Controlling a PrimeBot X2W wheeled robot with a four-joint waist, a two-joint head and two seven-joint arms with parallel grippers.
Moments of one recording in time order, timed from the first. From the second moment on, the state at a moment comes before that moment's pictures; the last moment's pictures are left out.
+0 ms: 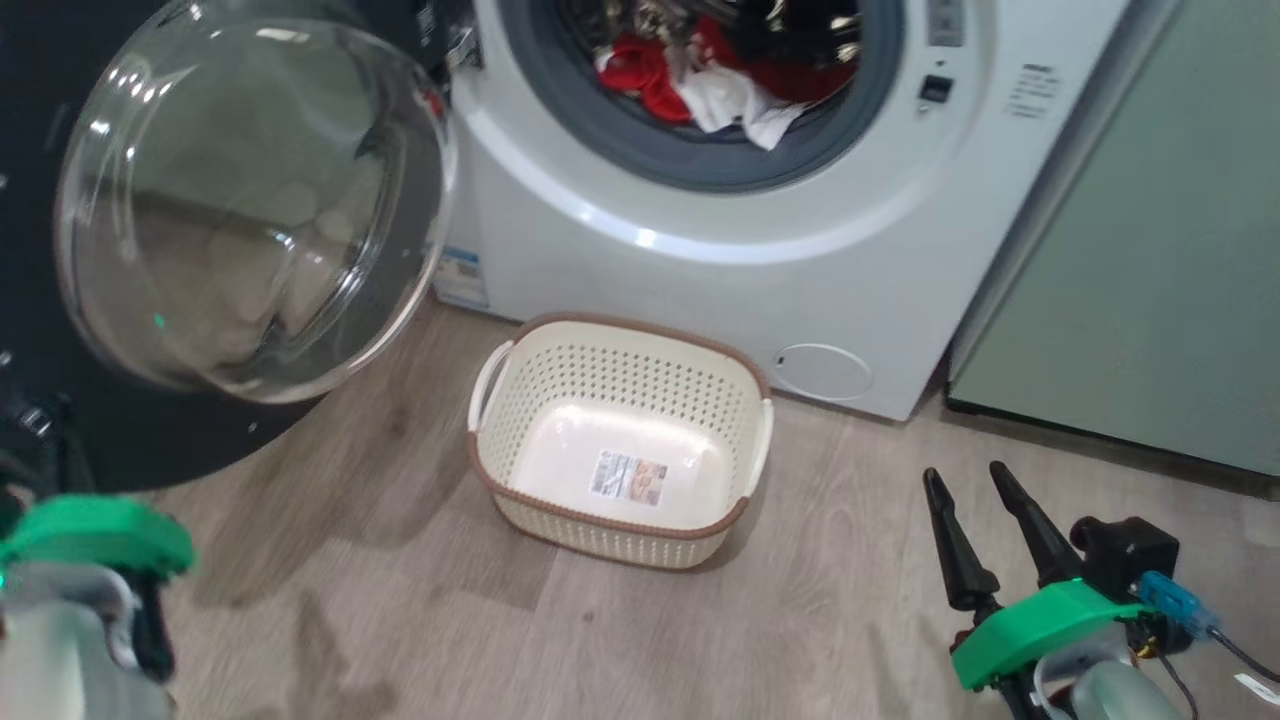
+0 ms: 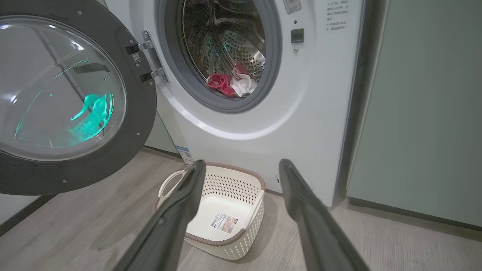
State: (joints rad) left arm -0.34 0.16 0.43 0.63 -0.18 -0.08 -0.26; right arm -0.14 -0.17 0.27 0.43 0.41 0.13 -0.26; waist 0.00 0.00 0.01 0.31
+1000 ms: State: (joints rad) left arm -0.07 0.07 0.17 0.38 -0.26 -0.12 -0.26; right arm -0.12 -0.14 0.23 0.38 0.39 0.13 -0.26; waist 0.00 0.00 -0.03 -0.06
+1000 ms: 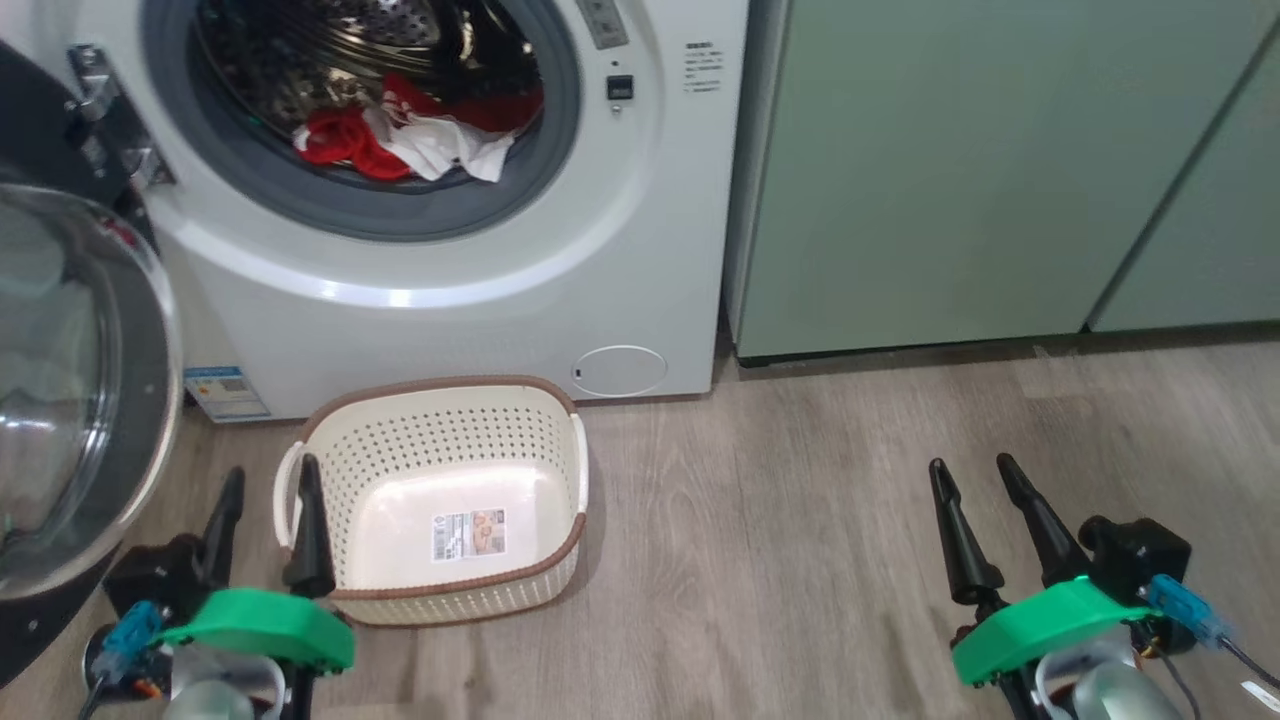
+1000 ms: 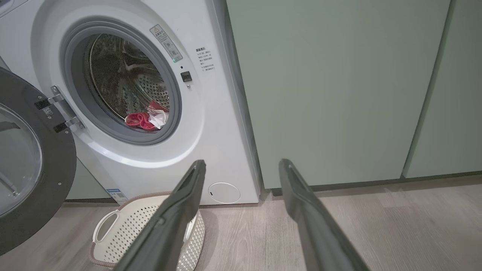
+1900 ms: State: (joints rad) left arm -0.09 0.09 0.14 0.41 -0.27 -0.12 -0.26; right arm -0.12 -0.14 0.22 0.37 0.38 0.13 -0.26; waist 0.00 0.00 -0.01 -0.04
